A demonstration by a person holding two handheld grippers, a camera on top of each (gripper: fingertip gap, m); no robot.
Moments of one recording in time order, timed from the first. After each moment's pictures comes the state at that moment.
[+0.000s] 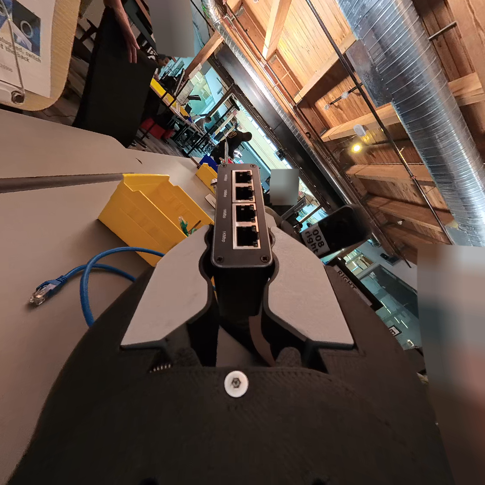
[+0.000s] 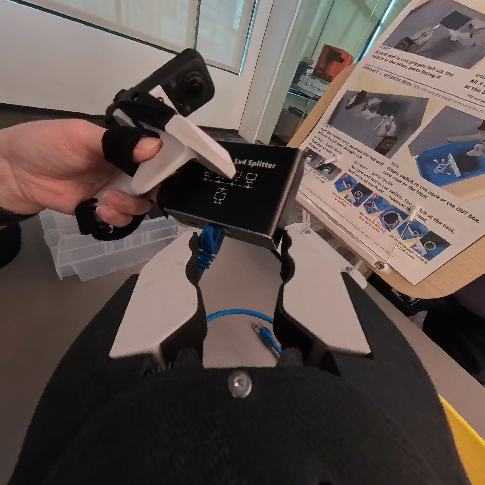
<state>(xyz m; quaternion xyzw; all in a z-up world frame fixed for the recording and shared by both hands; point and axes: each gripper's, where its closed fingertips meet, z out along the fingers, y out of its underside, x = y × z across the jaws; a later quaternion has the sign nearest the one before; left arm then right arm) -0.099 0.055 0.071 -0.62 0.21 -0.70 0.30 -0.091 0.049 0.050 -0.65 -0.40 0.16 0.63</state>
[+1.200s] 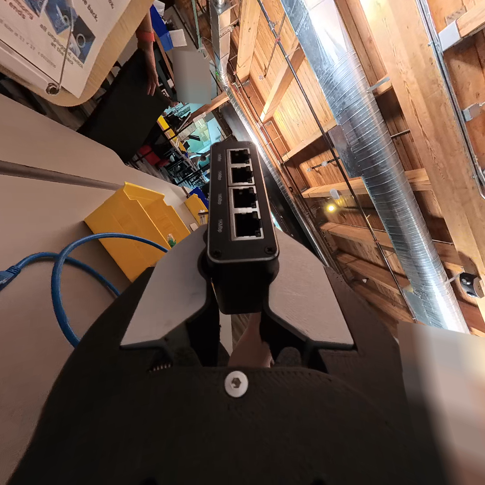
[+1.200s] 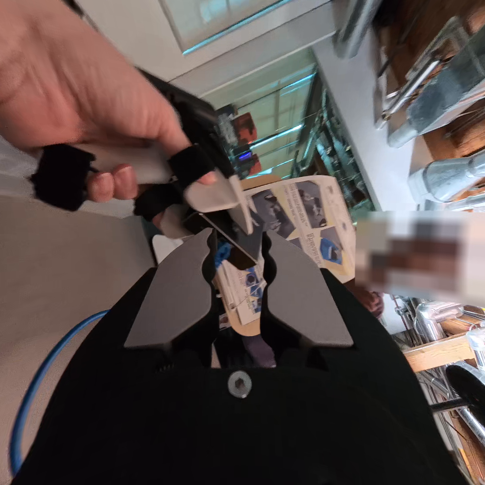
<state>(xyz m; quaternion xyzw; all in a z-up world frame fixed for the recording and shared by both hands) -0.104 0.069 0.070 -0.60 0.08 -0.74 0.29 -0.115 0.008 0.086 -0.42 -0.52 -0.23 0.70</state>
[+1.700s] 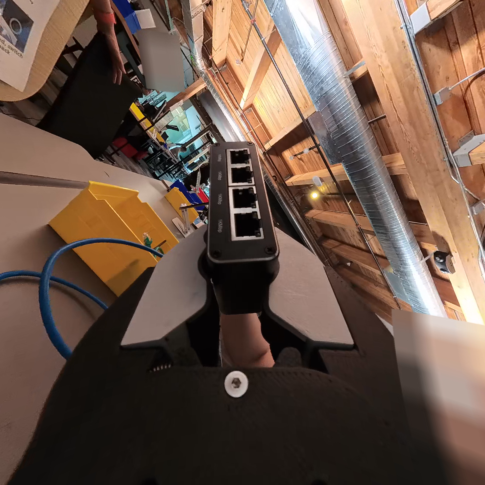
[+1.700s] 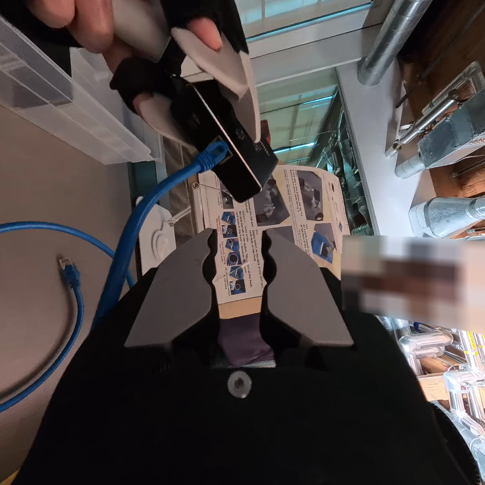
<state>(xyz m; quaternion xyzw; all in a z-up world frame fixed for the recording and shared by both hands) -0.107 0.053 0.094 -0.57 0.12 -0.76 0.28 -0.057 0.042 0.087 -0.38 -0.59 -0.26 0.67</state>
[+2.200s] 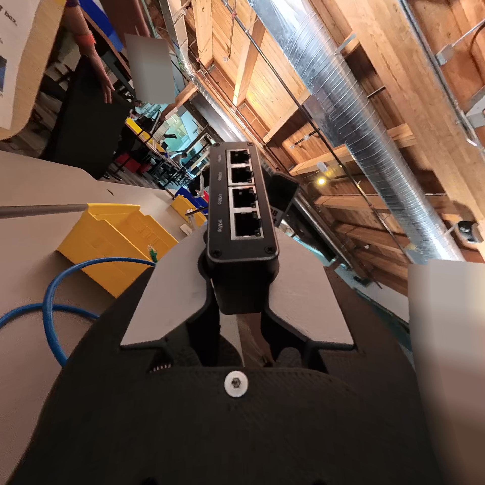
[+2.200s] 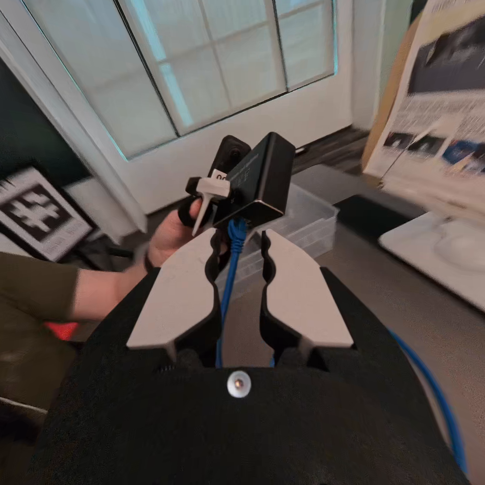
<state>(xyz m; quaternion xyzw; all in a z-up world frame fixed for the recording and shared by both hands) -0.104 0.046 0.105 -0.56 0.17 -0.75 0.33 -0.082 0.027 0.101 -0.66 -0.32 0.47 0.49</state>
